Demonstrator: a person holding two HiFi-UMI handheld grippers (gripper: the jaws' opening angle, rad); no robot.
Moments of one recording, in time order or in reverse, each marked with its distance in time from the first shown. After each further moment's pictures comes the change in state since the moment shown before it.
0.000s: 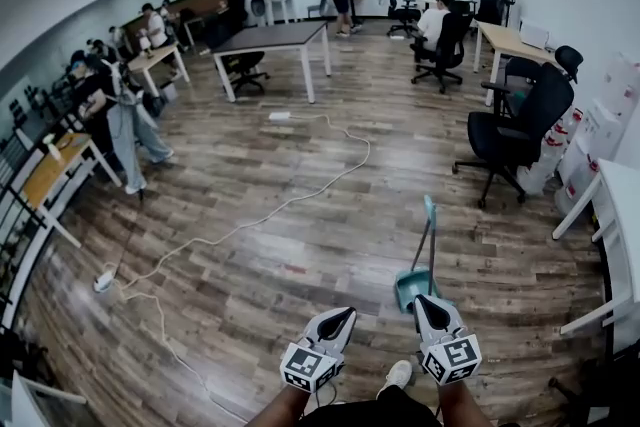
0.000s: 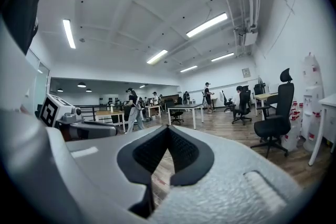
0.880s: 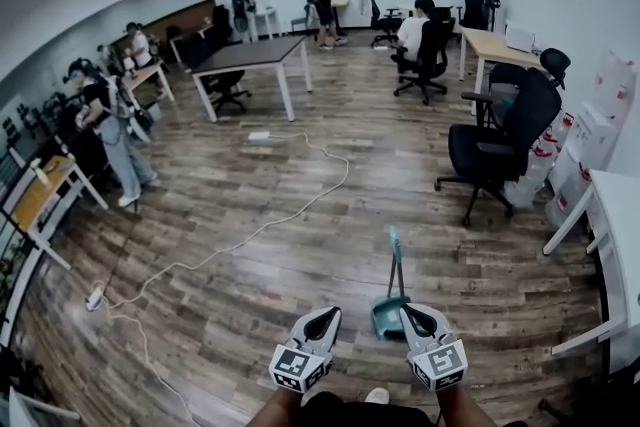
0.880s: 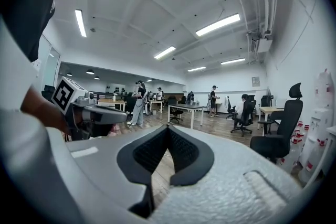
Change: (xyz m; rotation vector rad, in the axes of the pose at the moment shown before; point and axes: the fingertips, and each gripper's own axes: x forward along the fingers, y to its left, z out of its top) left arm 0.156 0.004 0.021 0.020 0.015 0.053; right arm 0.032 -0.135 0.014 -0.156 0.037 0.057
